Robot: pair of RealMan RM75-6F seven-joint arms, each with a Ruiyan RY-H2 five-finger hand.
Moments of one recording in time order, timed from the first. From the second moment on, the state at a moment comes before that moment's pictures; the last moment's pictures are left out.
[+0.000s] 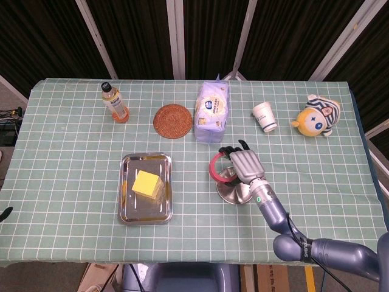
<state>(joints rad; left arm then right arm) -0.01 -1.08 -0.13 -1.67 1.35 1.58 0.08 0.85 -1.47 0.25 -1.63 -0.78 0.95 -0.47</state>
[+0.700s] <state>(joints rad) -0.02 -1.08 -0.15 -1.65 1.30 1.55 0.08 1.02 -1.72 0.28 -1.26 -0.64 0.79 -0.46</state>
